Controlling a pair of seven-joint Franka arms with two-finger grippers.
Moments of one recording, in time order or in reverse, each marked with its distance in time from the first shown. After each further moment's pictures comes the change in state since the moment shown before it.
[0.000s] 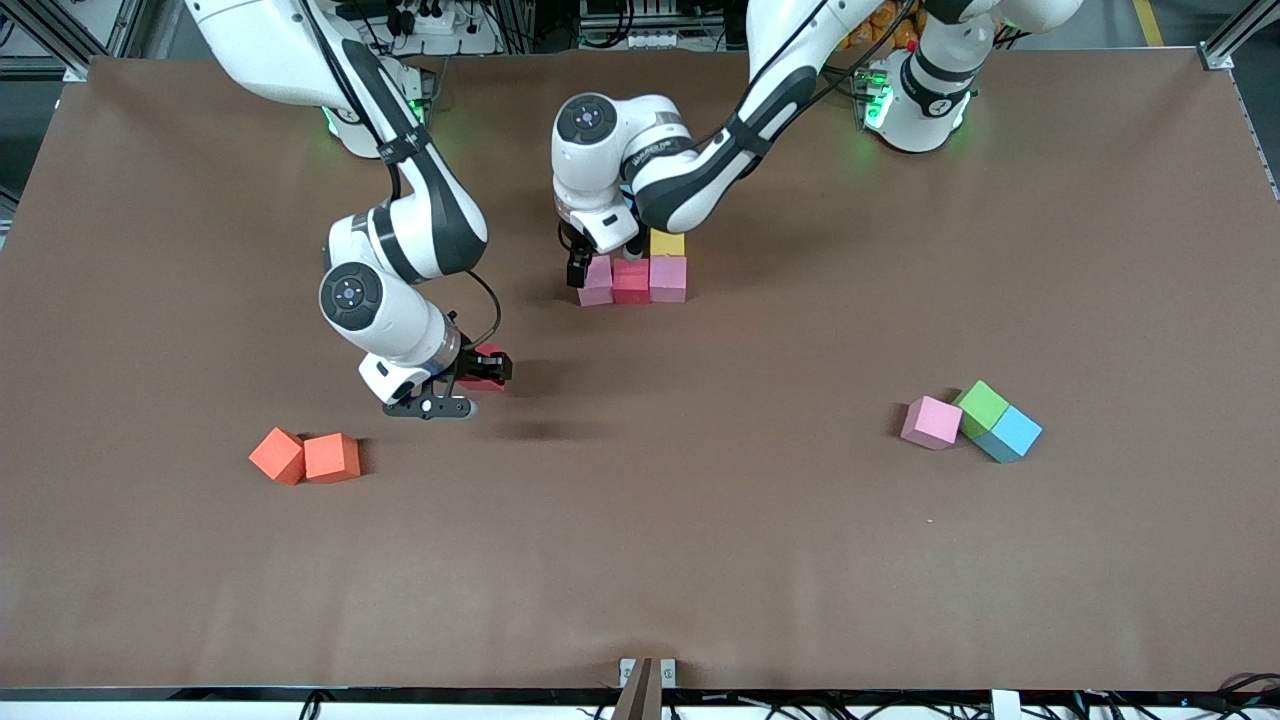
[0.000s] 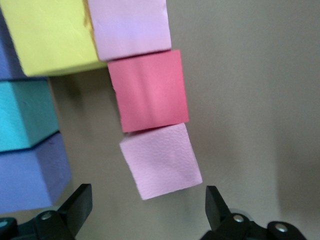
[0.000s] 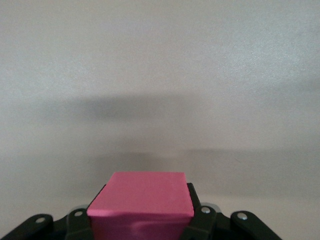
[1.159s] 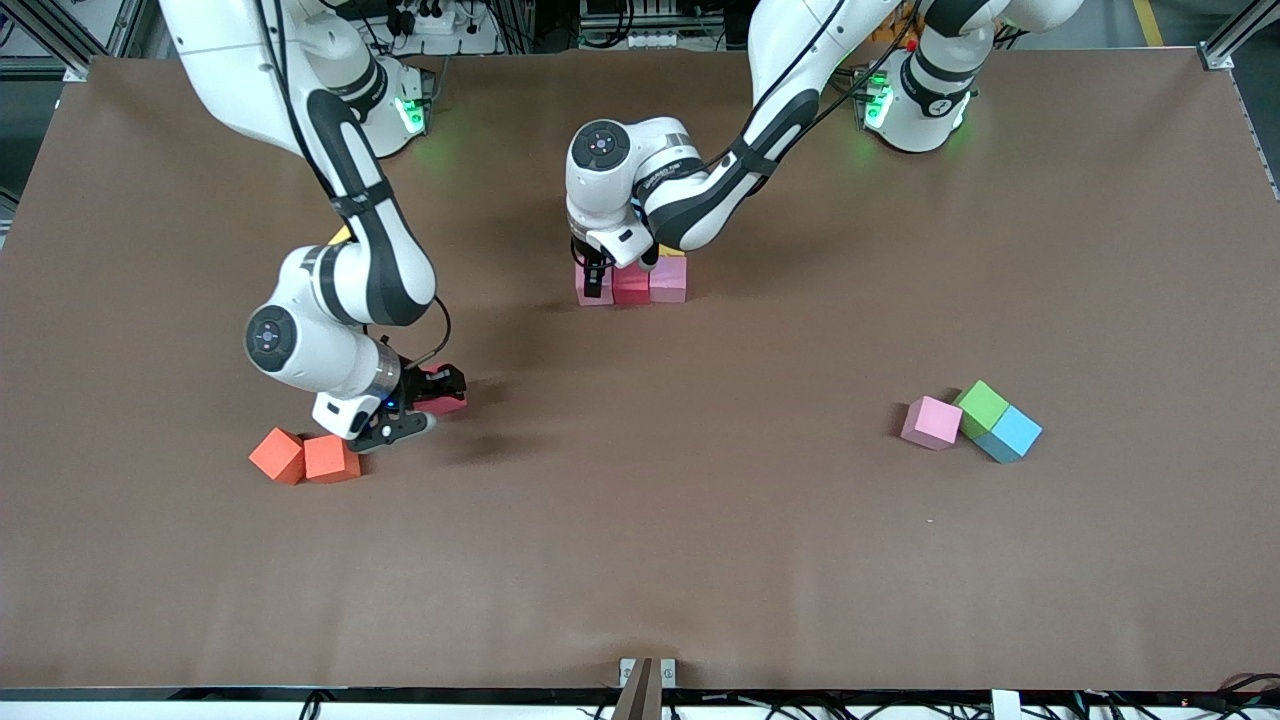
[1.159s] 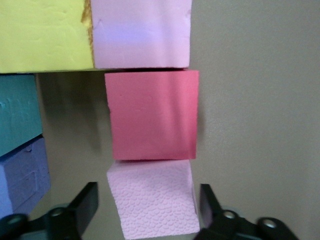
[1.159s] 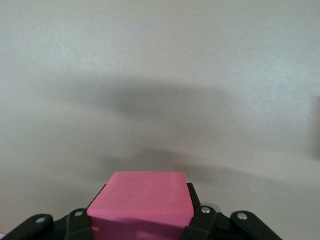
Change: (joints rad) left arm 0.022 0.060 0.018 -0.032 -0.012 0.111 -0.140; right arm 0.015 0.048 -0.183 0.009 0.252 -0.032 -0.552
